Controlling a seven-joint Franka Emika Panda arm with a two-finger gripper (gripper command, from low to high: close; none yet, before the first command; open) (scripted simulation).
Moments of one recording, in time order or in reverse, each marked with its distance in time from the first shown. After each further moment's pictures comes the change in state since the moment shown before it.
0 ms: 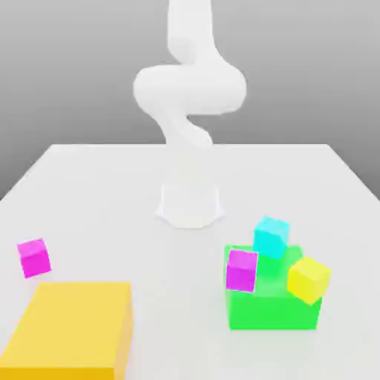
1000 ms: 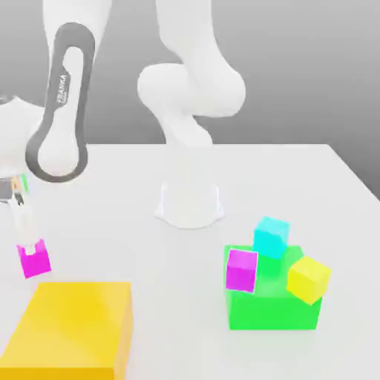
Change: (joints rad) arm -0.446 0.961 -0.370 -0.332 0.380 0.543 -0.241
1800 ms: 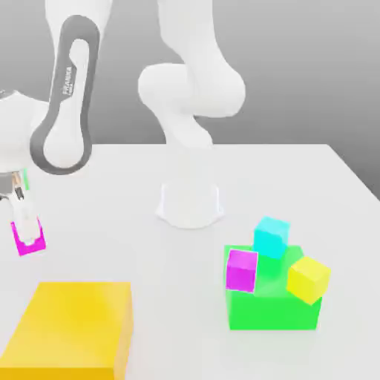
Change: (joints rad) arm 0.077 -0.142 -0.072 -0.019 -0.255 -0.105 0.191
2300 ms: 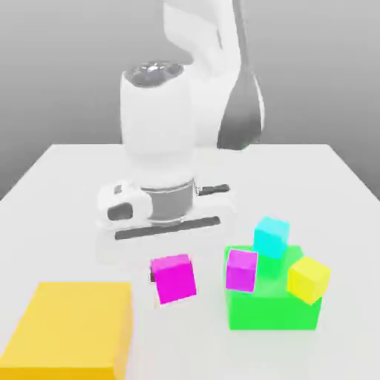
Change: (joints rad) arm 0.648 -0.192 0.372 0.119 -0.121 -0.285 -0.365
